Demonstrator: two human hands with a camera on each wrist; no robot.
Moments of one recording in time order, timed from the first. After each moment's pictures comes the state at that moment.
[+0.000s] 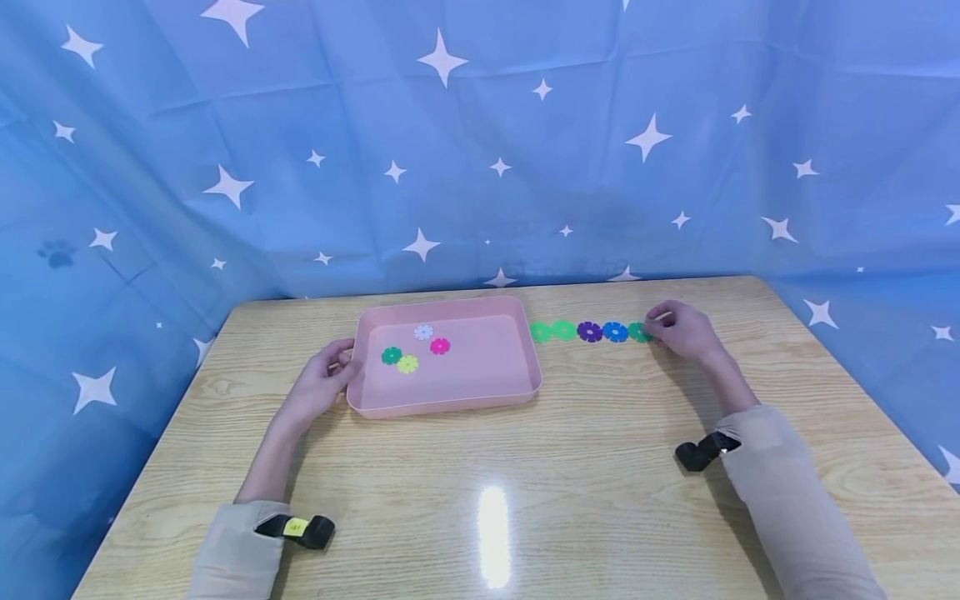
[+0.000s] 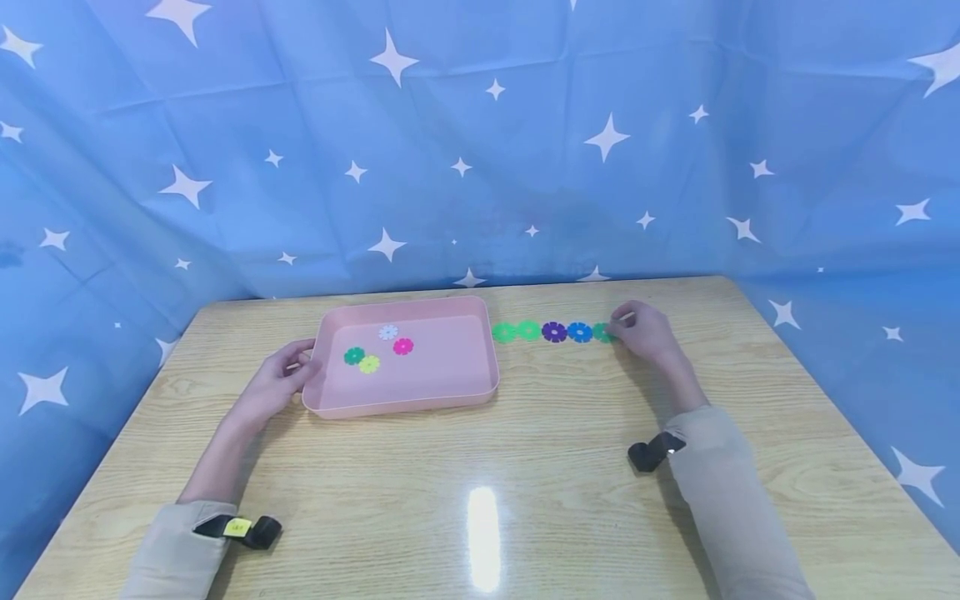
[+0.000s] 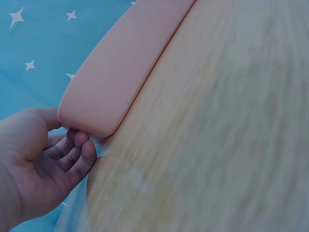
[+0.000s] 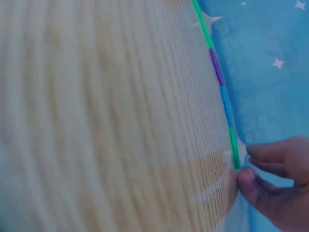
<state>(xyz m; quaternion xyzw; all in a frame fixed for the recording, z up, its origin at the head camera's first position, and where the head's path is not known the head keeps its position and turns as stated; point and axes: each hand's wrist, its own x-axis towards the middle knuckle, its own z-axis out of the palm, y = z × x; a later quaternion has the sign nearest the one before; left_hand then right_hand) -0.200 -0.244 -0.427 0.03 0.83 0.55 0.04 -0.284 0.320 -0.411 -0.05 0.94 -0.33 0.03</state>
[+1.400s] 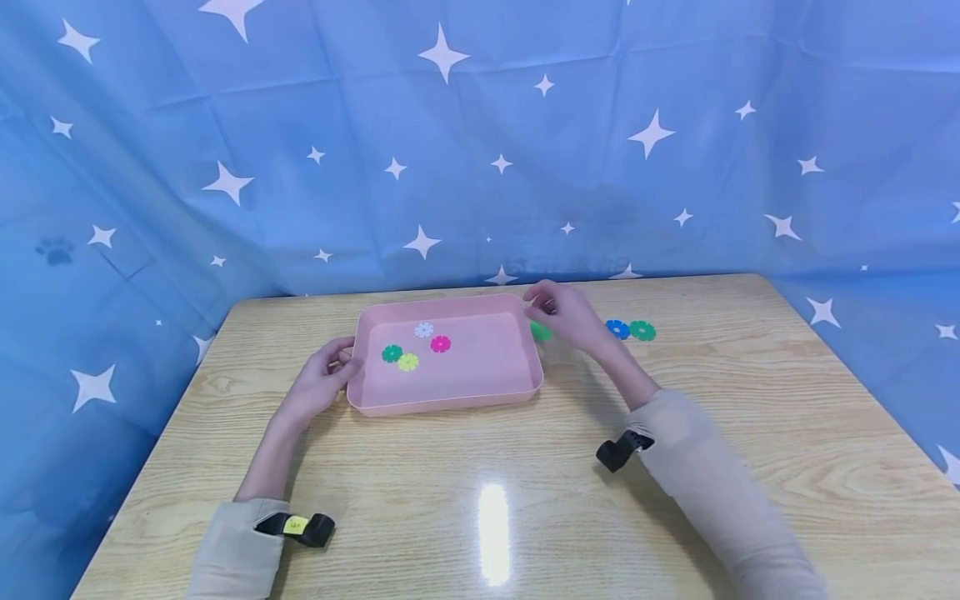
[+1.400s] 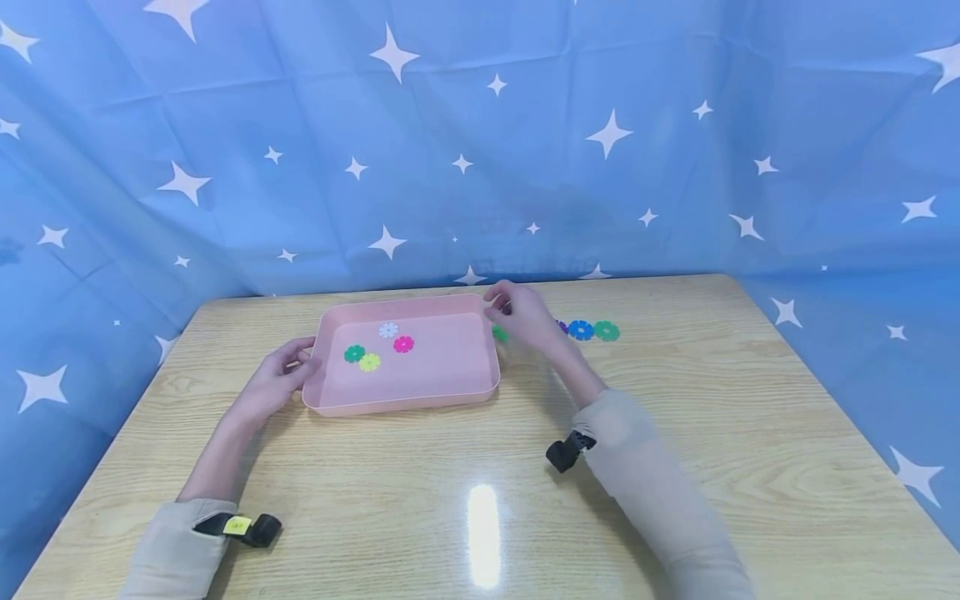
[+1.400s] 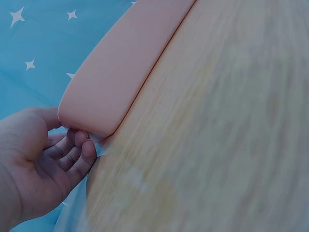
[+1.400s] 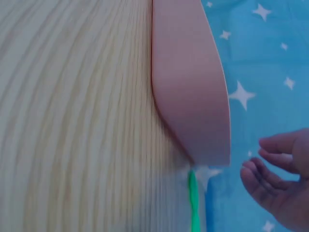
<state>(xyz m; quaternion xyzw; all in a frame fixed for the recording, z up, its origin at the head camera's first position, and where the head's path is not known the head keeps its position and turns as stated) -0.204 -0.246 -0.432 0.04 0.84 0.55 0.03 -0.284 0.152 -0.376 -0.21 0.89 -0.40 0.01</state>
